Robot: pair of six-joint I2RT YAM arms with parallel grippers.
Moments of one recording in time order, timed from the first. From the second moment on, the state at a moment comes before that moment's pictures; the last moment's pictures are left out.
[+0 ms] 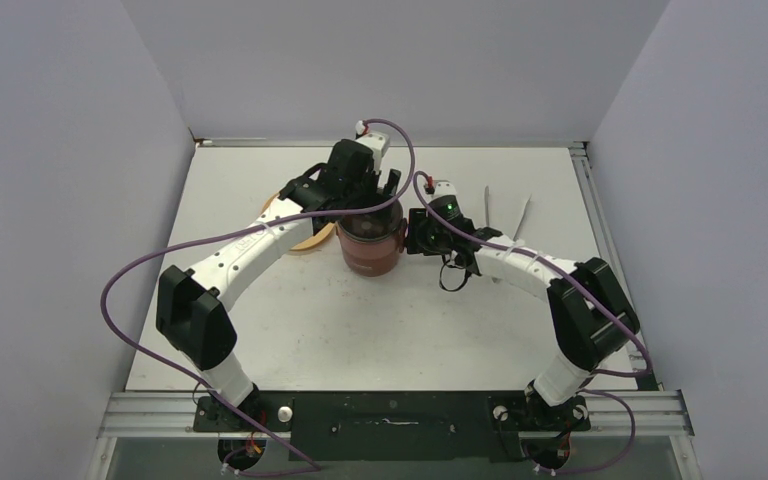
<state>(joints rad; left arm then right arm) -0.66 1.68 1.58 -0.58 -0.18 -0.21 0.58 1.65 1.02 -0.08 0.06 0.43</state>
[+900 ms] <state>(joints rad) -0.28 1.49 1.43 -0.52 0.26 -0.37 0.63 1.36 1.06 -0.10 -0.08 0.11</state>
